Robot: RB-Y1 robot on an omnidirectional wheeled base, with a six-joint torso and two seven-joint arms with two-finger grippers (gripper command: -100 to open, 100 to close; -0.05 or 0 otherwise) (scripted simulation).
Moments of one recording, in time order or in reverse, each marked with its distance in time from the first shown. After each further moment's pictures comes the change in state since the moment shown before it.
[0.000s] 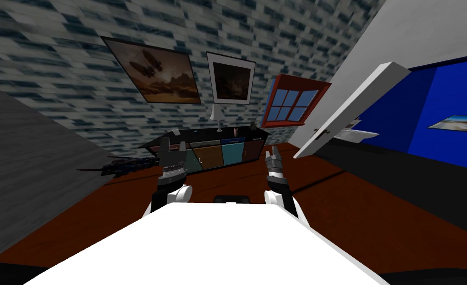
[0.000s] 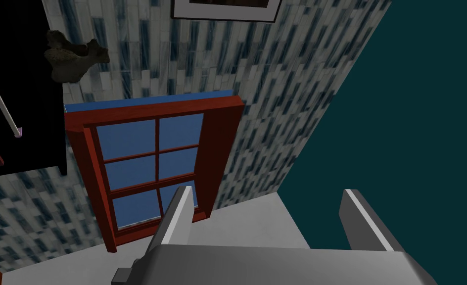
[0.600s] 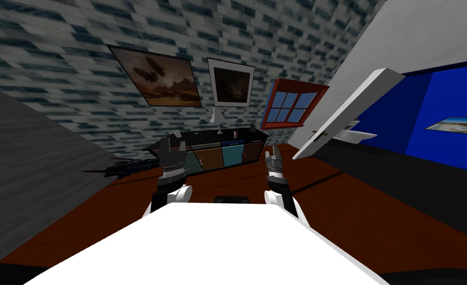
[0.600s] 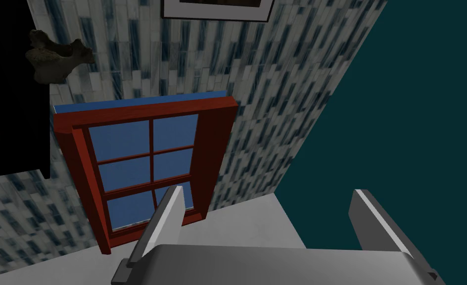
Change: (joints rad) left arm 0.000 0.000 0.000 0.000 0.000 0.000 0.000; right arm 0.000 0.000 0.000 0.000 0.000 0.000 0.000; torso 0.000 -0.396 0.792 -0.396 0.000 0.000
